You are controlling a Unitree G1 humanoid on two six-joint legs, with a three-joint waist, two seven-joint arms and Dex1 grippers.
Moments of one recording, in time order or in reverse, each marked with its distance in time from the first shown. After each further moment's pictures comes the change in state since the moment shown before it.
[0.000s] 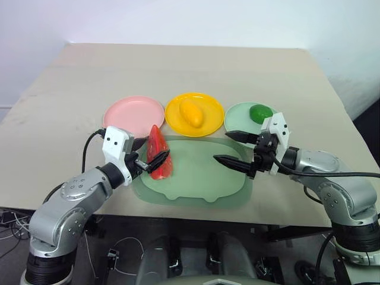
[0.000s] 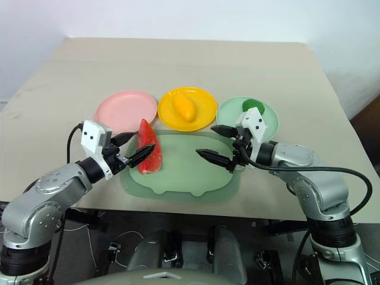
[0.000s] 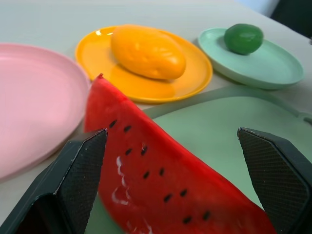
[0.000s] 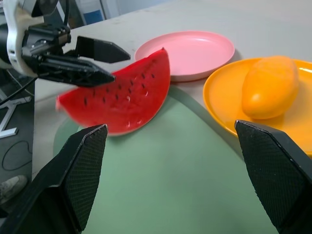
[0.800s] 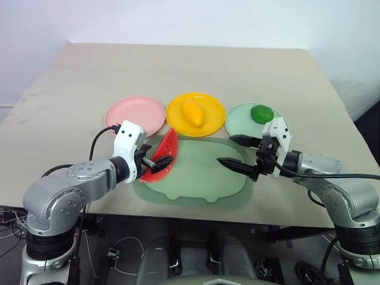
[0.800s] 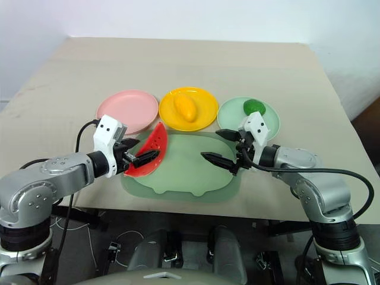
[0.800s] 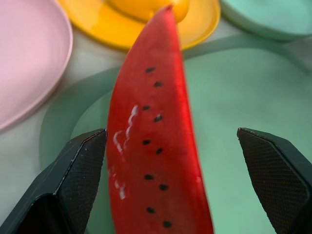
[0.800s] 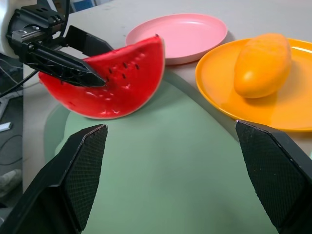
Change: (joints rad) left arm -0.236 0.025 -0.004 0.008 -0.130 0.481 0.163; right arm 0.034 -0.016 -0.001 0.021 -0.030 -0.021 -0.004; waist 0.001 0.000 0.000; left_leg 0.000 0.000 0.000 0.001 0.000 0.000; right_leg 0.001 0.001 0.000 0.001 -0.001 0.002
